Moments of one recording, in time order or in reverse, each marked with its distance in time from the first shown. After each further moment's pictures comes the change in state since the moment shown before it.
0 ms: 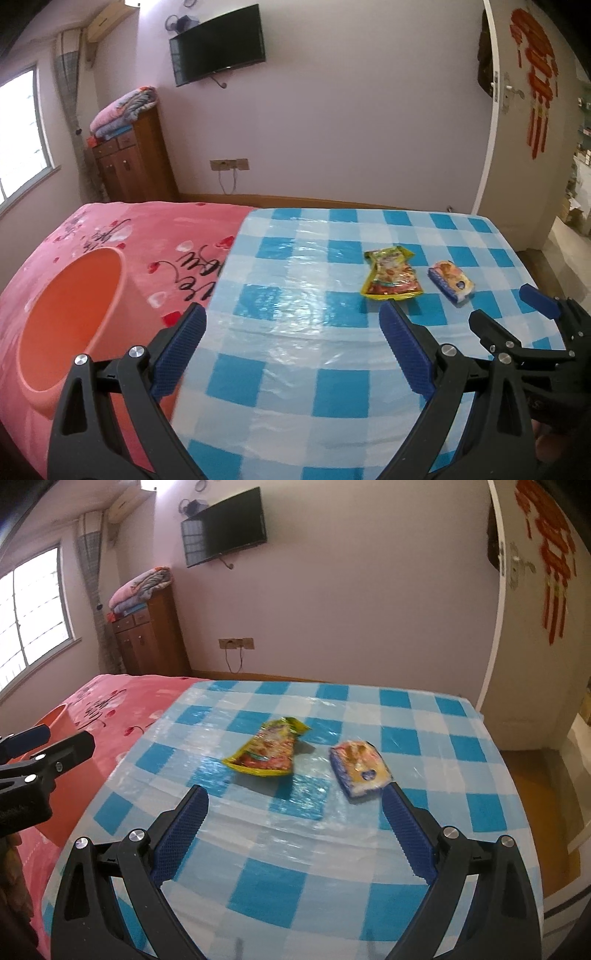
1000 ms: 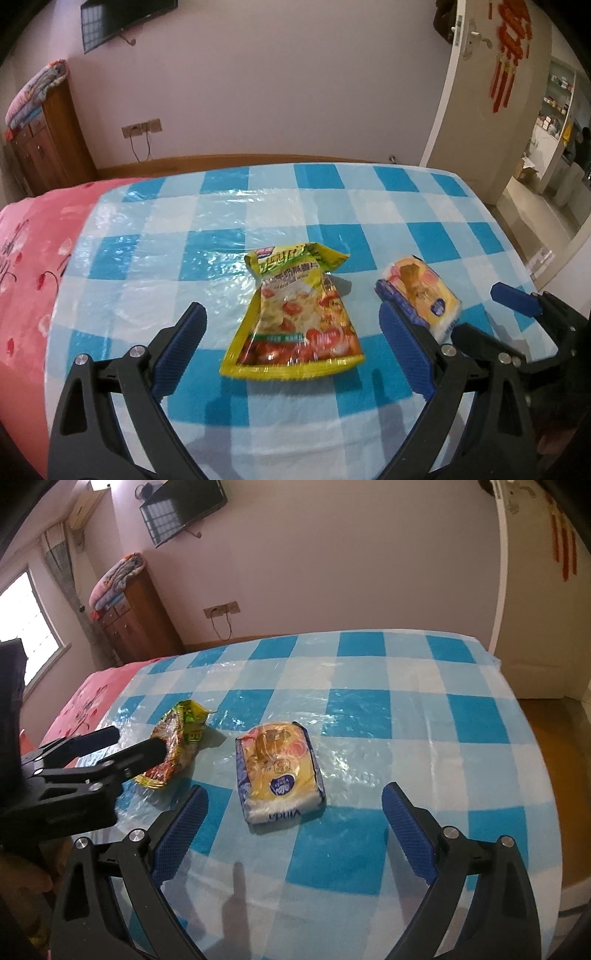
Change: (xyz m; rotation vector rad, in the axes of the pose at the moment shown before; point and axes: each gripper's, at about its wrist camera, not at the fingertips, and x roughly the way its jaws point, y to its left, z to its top) left arm 0.169 -0.100 0.028 0.092 0.210 -0.254; right arm 0.102 -0.103 0.012 0.117 0.191 0.082
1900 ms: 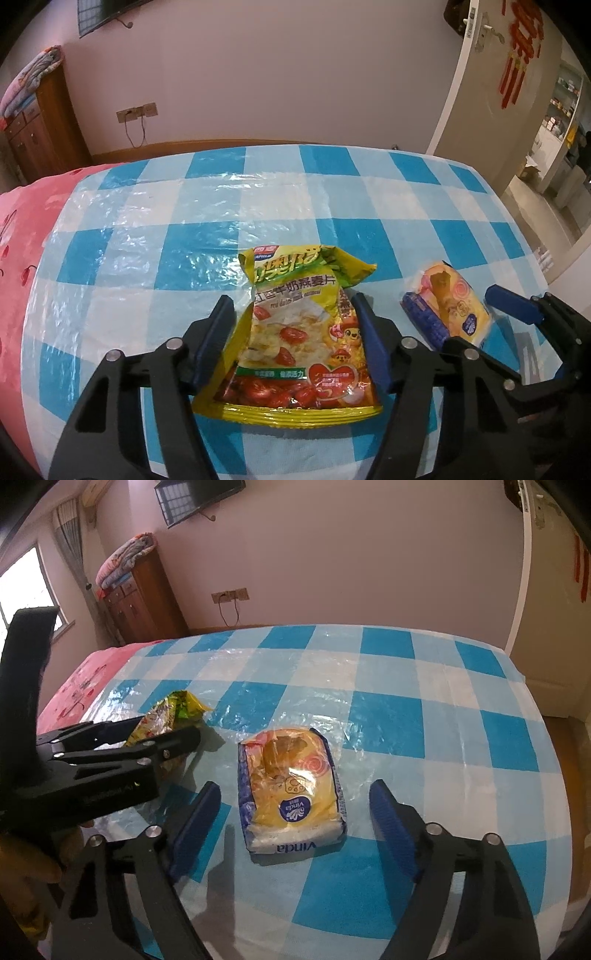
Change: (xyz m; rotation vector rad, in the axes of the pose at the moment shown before) left arm 0.036 0.008 0.004 -0.021 0.044 -0.015; right arm 0.030 0.014 0.008 -0.075 0.033 -0.012
